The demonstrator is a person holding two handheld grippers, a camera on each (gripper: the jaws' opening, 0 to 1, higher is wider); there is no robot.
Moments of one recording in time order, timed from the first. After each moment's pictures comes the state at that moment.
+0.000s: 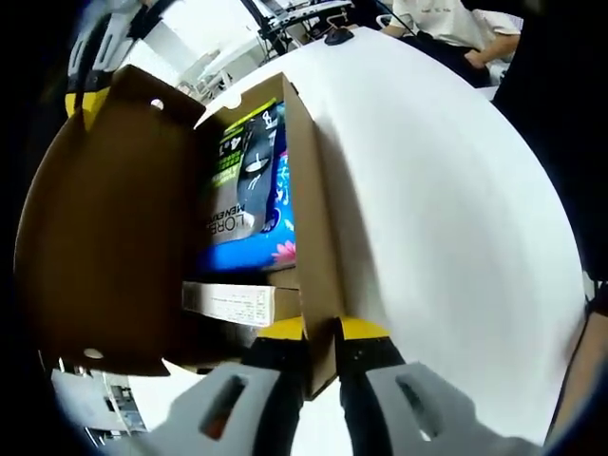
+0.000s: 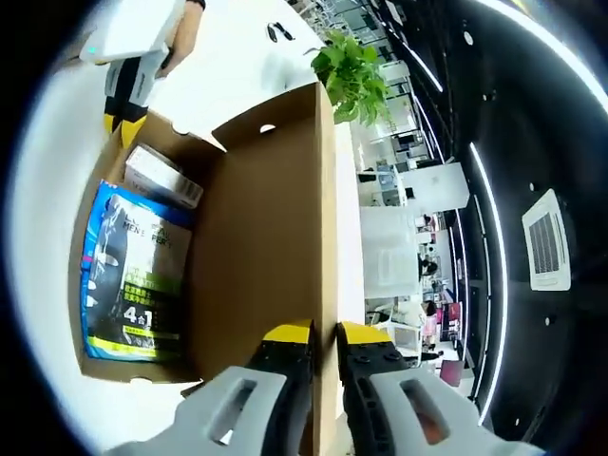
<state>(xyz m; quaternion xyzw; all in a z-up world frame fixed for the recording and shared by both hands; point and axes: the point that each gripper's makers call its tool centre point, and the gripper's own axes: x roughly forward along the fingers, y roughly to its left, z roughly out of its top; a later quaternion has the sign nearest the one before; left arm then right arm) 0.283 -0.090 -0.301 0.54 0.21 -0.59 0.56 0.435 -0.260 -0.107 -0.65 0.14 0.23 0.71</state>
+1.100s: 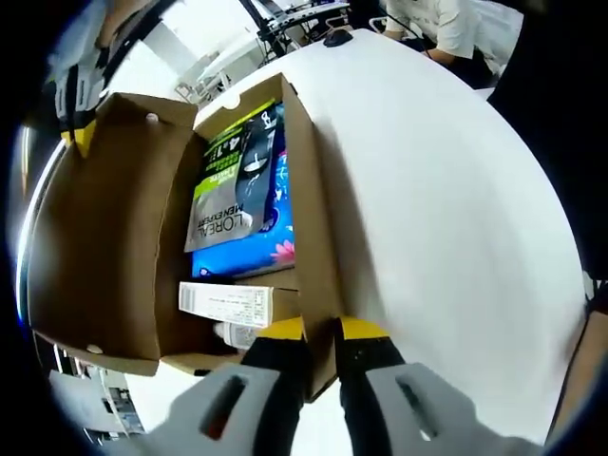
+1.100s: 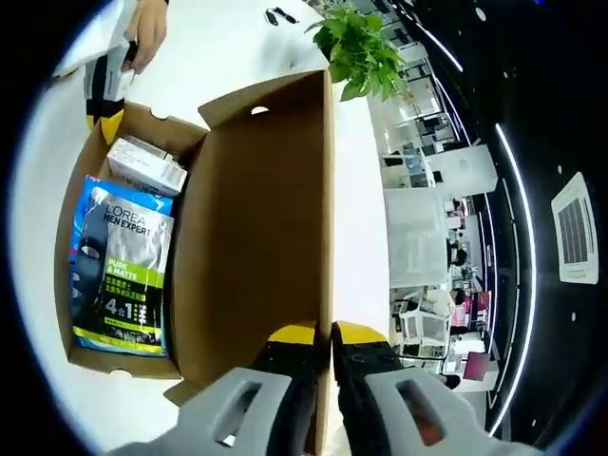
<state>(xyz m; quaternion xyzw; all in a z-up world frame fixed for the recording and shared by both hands) 0.285 -0.091 -0.303 0.54 0.21 -0.59 0.56 0.483 -0.269 -0.124 -0.63 0.21 0.26 0.70</state>
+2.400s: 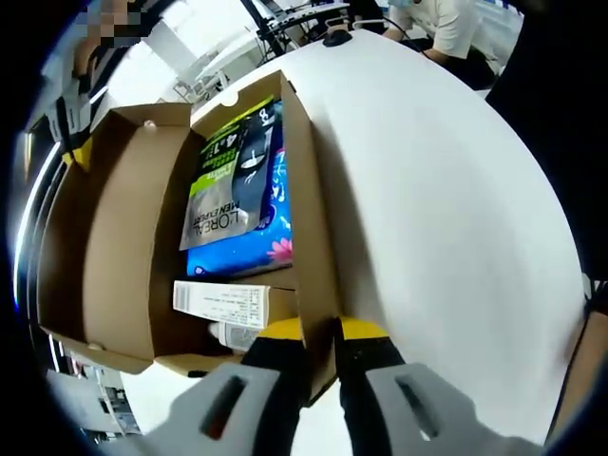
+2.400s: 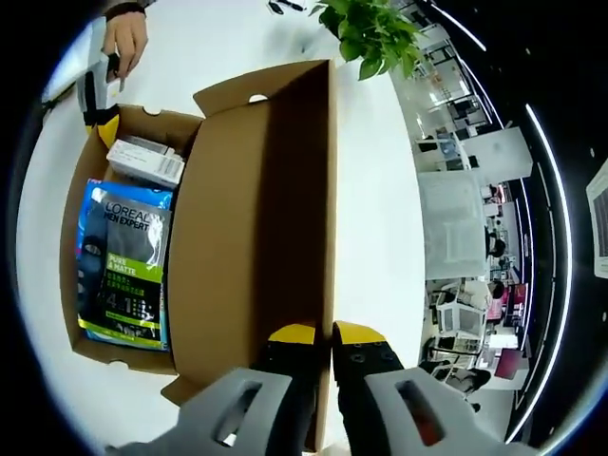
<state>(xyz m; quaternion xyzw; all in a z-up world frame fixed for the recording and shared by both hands) 0.287 -0.090 -0.307 0.53 0.21 -0.60 0.56 0.513 -0.274 -0.147 -0.61 0.29 0.31 0.67</state>
